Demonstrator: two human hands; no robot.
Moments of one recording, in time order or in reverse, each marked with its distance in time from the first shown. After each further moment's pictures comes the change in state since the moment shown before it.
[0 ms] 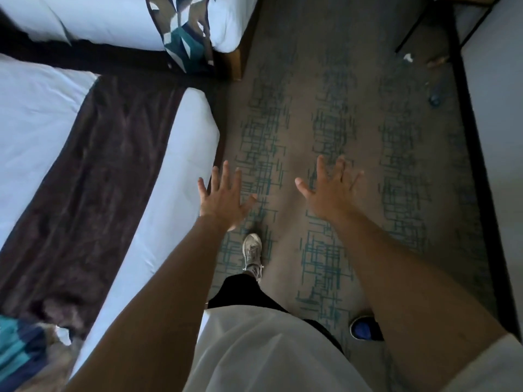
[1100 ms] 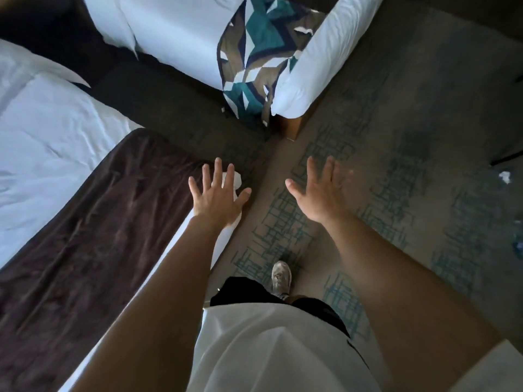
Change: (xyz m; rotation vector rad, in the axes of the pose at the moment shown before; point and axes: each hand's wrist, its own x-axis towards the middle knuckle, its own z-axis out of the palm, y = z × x) left_hand 0.451 -0.118 -0.177 -0.143 0.108 -0.460; right_hand 0.534 -0.190 -0.178 -0.091 0.054 -0.405
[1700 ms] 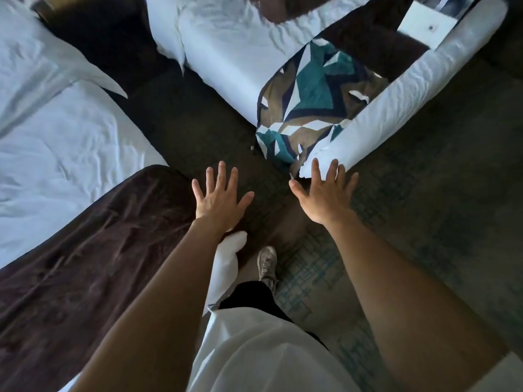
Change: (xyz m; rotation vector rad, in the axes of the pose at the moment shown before) left_hand 0.246 -0.010 -0.076 -0.109 -0.003 -0.240; right_hand 0.306 -0.068 -0.083 -0.131 -0.031 -0.226
